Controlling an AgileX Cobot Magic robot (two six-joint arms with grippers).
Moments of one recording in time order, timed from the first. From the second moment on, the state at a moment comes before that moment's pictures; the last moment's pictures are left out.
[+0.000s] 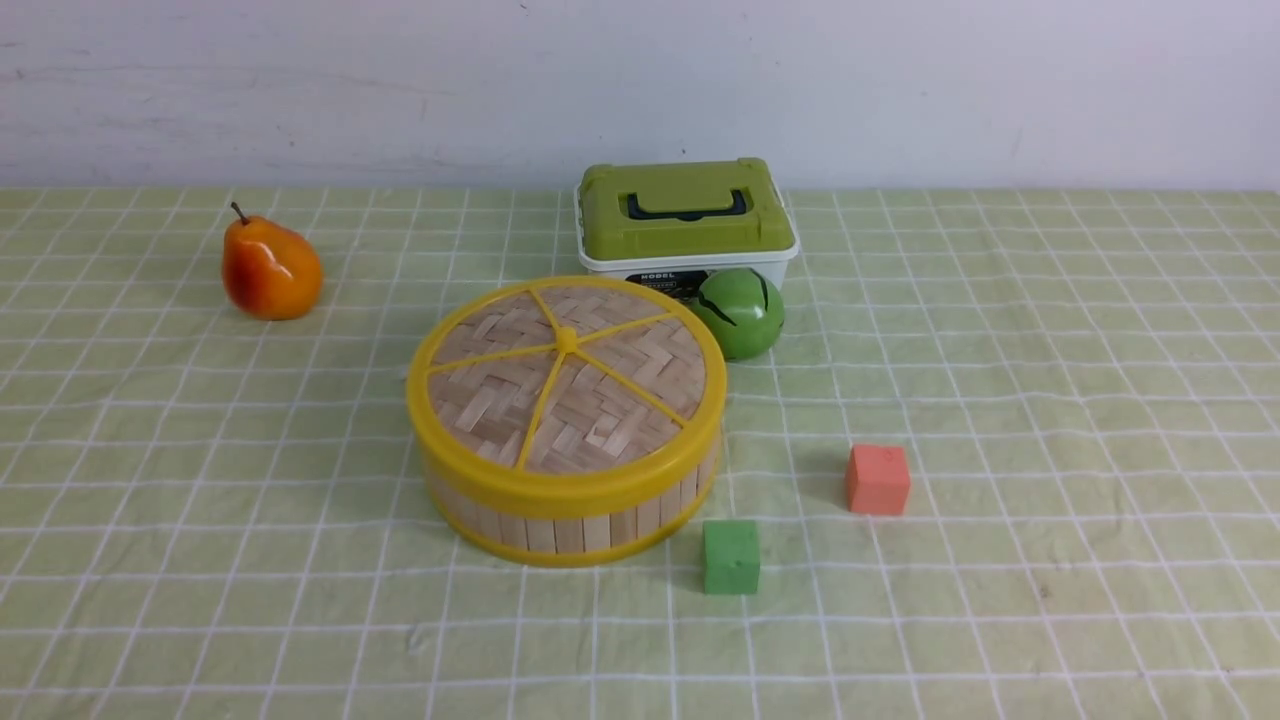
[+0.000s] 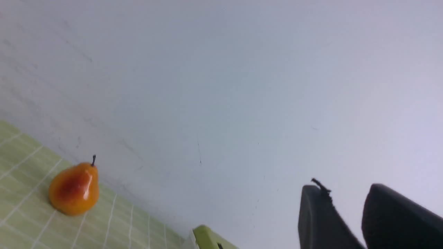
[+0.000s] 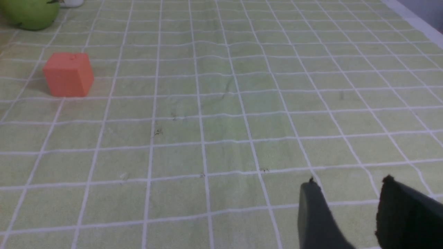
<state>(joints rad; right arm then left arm) -0.10 -0.02 0.02 -0.05 0.38 0.08 -0.08 0.01 -0.05 -0.17 -0.24 -0.61</state>
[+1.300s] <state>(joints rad) -0.10 -0.02 0.02 -0.05 0.38 0.08 -0.45 1.83 -1.84 -0.02 1.04 -0.27</state>
